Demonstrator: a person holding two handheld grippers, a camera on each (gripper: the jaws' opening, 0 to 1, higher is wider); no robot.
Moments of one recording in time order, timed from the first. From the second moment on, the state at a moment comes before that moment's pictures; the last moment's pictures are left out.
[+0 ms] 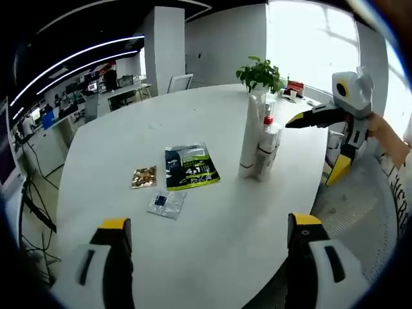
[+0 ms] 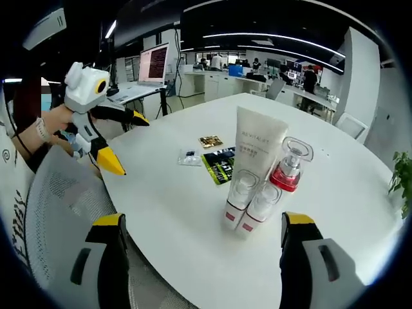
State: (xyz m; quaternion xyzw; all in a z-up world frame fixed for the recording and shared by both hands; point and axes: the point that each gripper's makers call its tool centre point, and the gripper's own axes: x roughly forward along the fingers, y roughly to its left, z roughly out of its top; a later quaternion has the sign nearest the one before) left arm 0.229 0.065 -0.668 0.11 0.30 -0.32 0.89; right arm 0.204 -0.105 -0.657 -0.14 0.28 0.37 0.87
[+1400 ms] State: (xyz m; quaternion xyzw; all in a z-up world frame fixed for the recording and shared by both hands) left arm 0.335 0.015 -0.715 0.06 0.36 -0.40 0.84; right arm 0.315 -0.245 -0.646 0.08 0.29 0.27 0.91
